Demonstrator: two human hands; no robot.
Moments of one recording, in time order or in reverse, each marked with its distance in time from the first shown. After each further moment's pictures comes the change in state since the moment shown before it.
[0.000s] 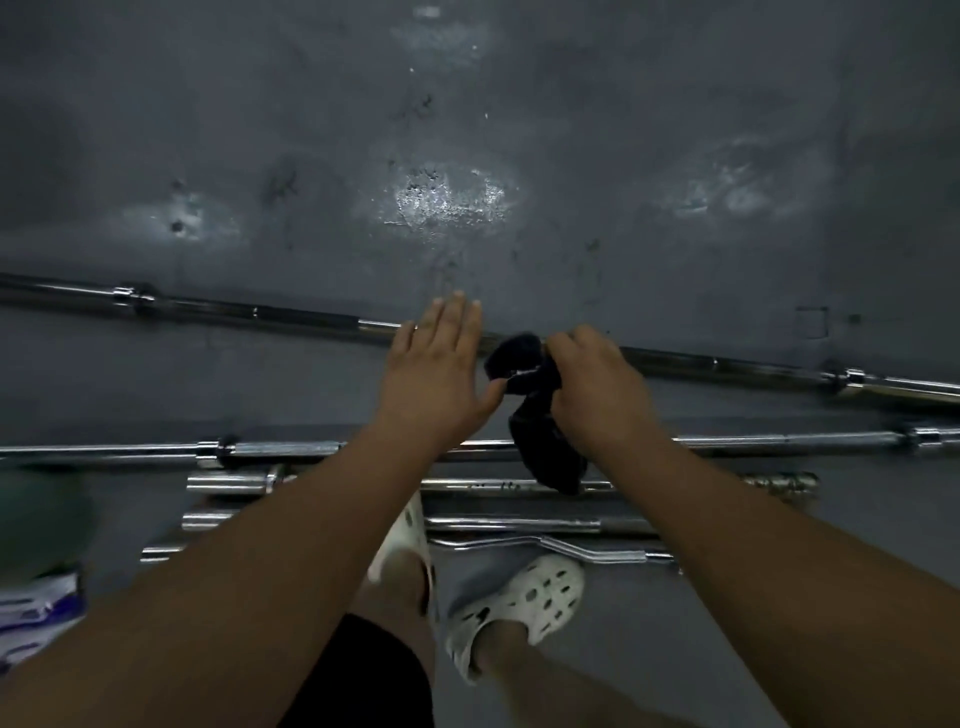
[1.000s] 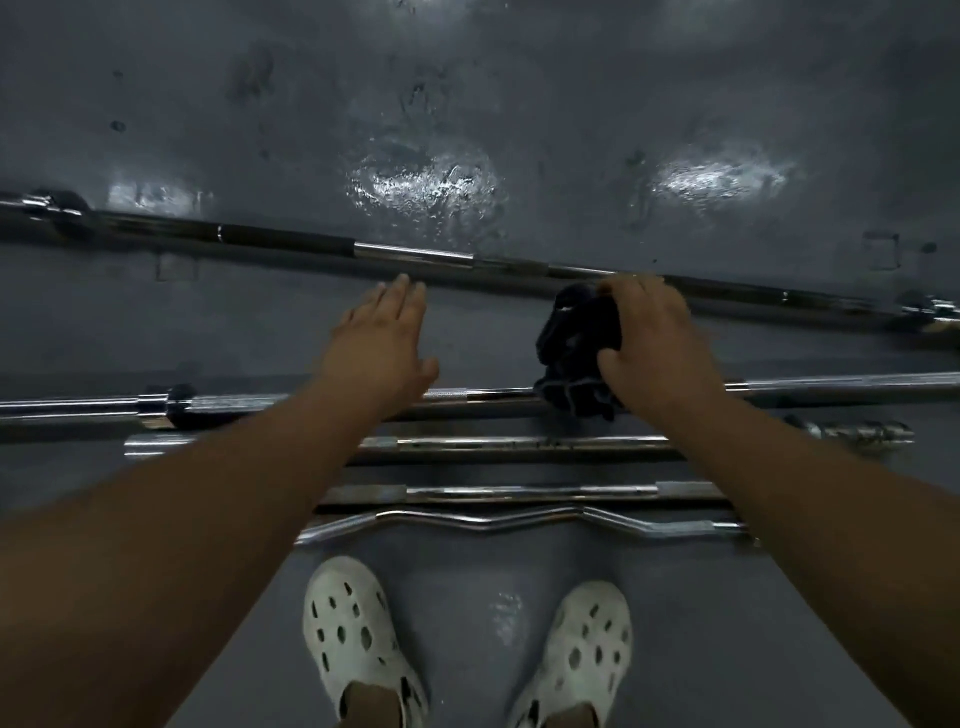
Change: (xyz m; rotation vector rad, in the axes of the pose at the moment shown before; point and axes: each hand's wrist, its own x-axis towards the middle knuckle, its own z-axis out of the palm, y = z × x) left_hand -0.031 -0.116 0.159 0.009 -0.108 -0.028; right_hand -0.014 0.021 0.149 0.026 0.162 0.046
